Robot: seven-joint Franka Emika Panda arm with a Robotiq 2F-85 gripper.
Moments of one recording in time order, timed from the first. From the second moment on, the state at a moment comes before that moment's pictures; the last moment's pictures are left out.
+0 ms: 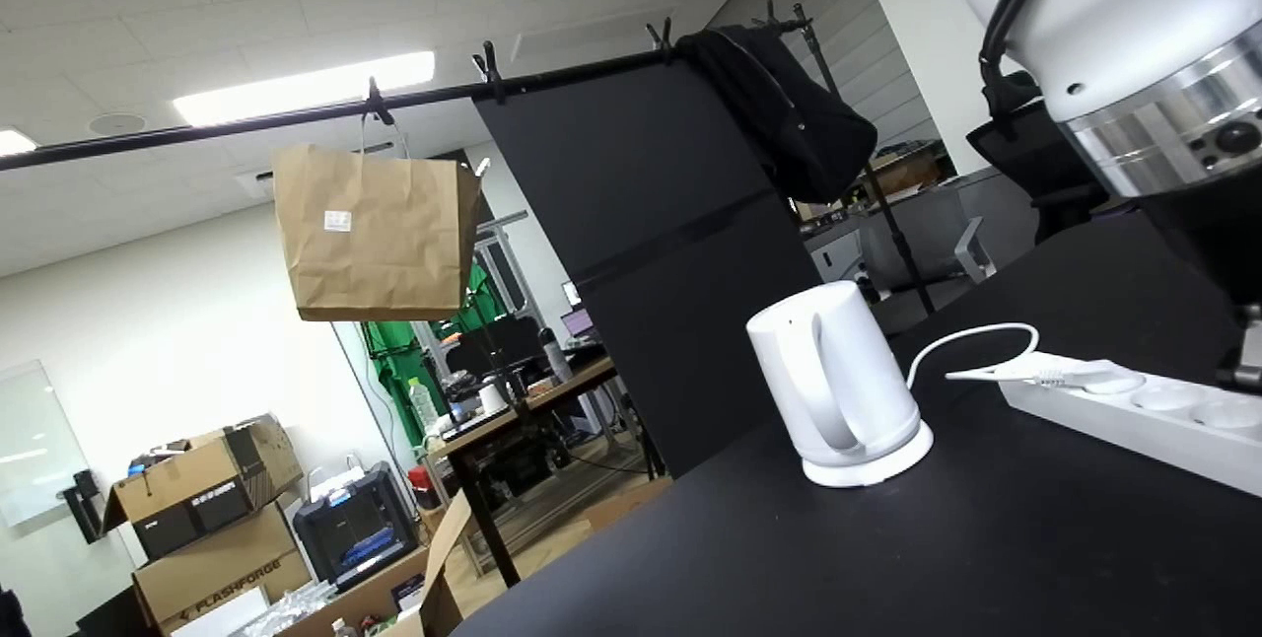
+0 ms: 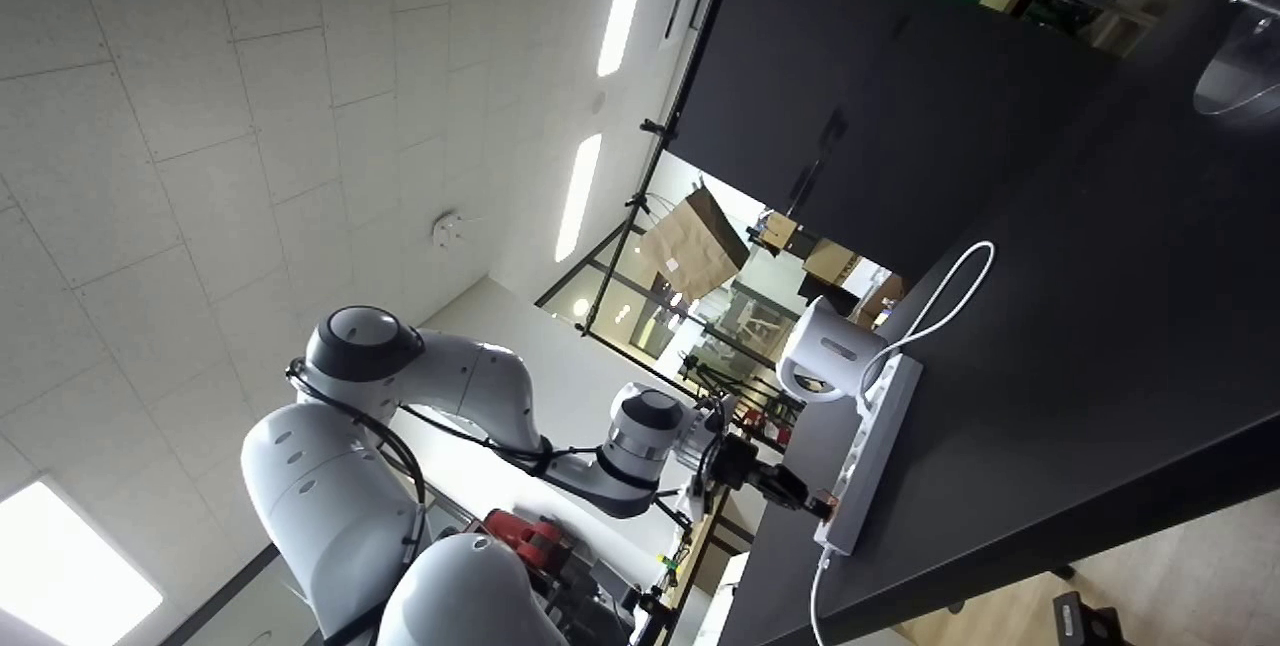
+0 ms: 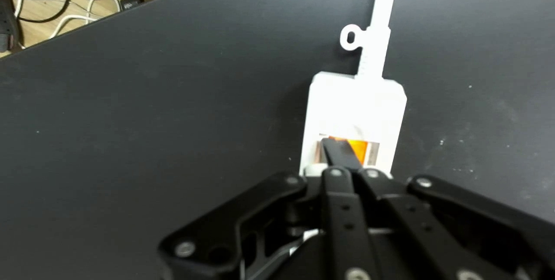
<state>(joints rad) 0.29 0.26 0.06 -2.46 -0.33 2.58 0.95</state>
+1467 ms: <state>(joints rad) 0.12 0.26 0.14 -2.53 0.30 2.75 0.38</state>
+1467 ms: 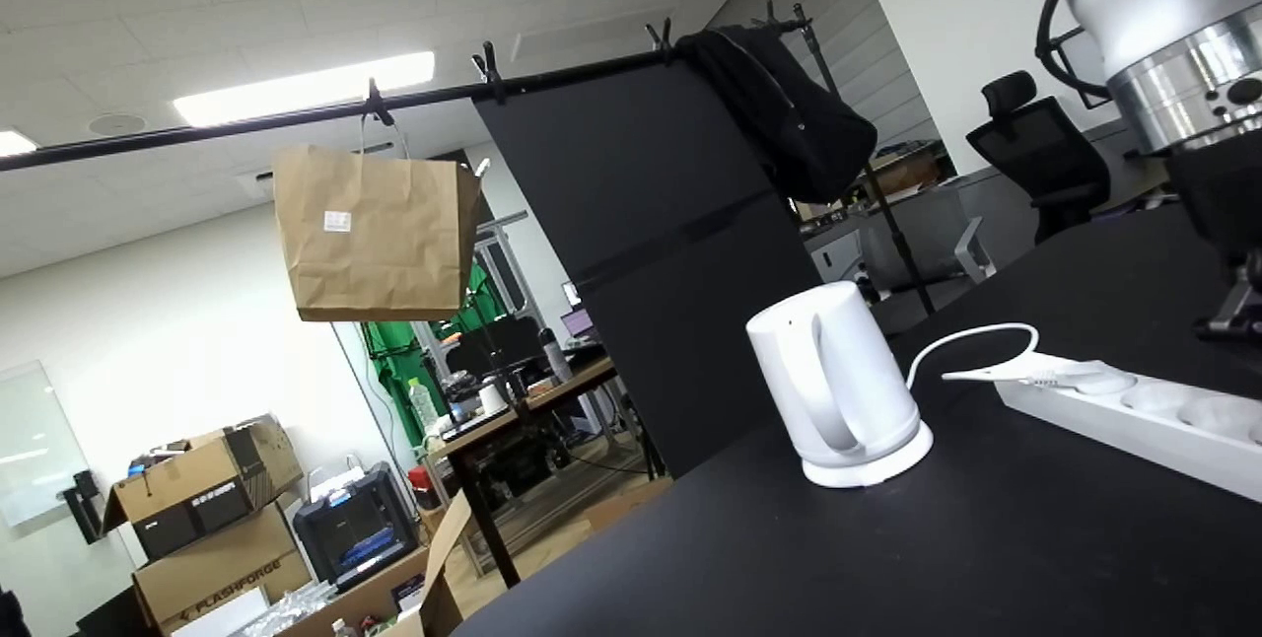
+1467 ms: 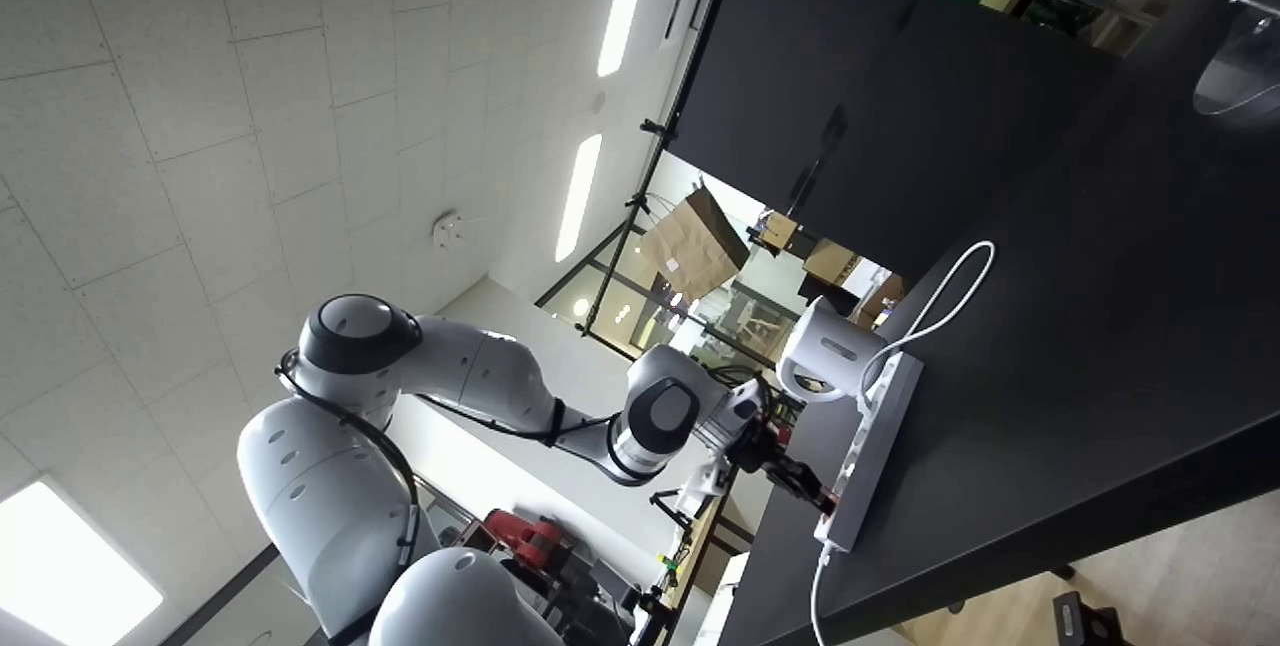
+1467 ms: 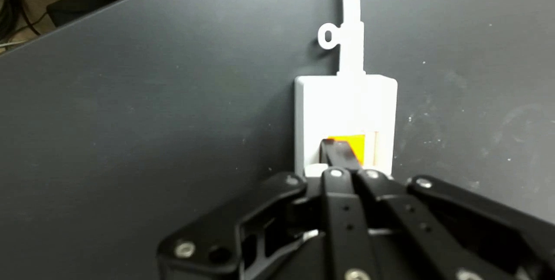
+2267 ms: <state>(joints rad) 0.11 0.07 0.15 -2.52 0.35 2.64 0.27</state>
